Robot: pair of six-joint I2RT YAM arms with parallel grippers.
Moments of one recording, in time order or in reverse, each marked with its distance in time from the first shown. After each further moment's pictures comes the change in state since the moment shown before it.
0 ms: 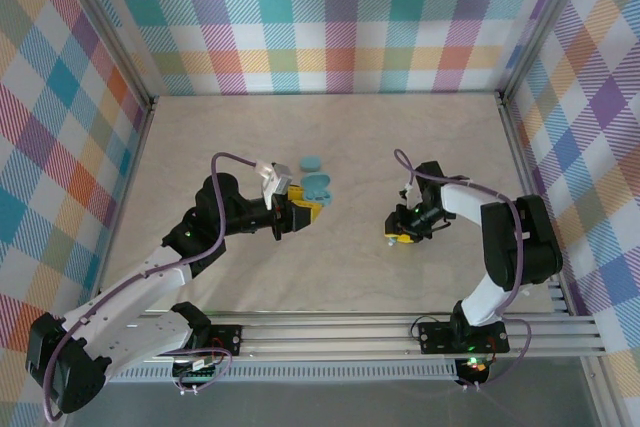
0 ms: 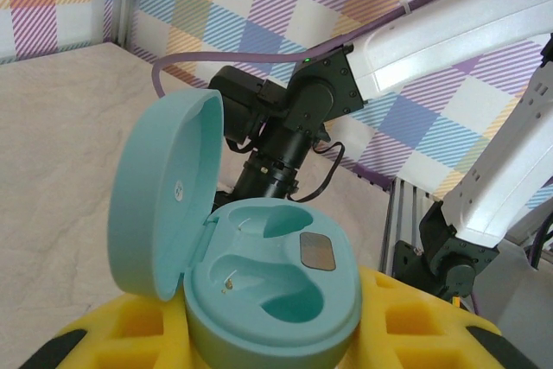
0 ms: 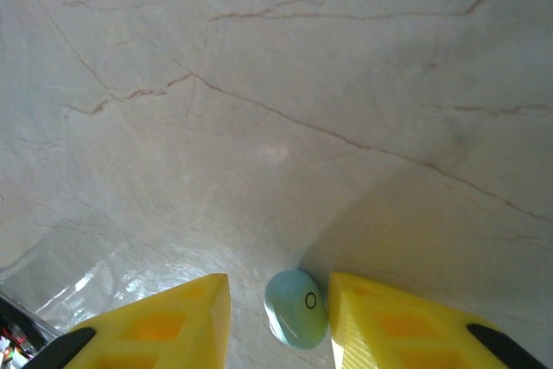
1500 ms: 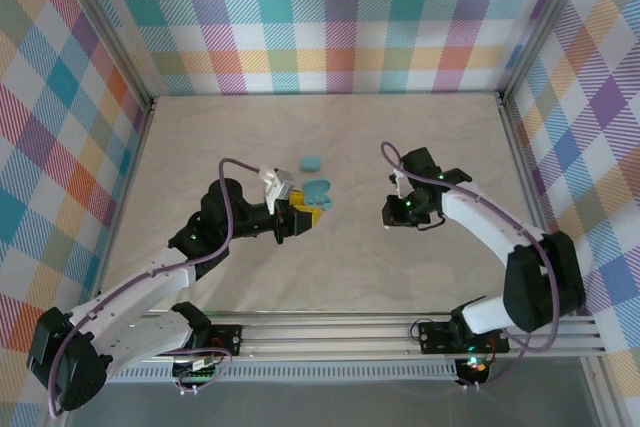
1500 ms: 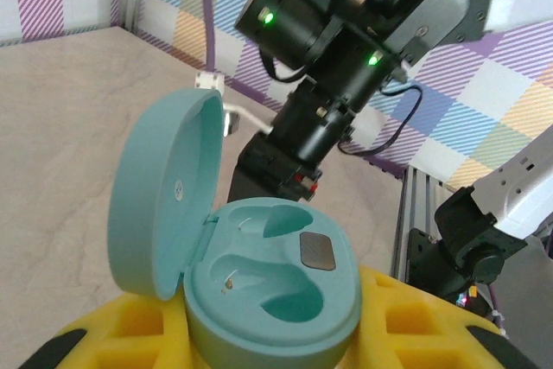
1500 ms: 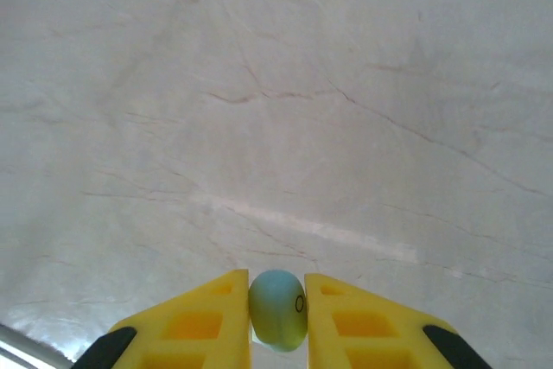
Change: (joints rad) left arm 0.000 0.024 -0.068 0.077 -0.007 0.018; right arm 0.173 -0.252 0.129 -0.151 0.239 -0.032
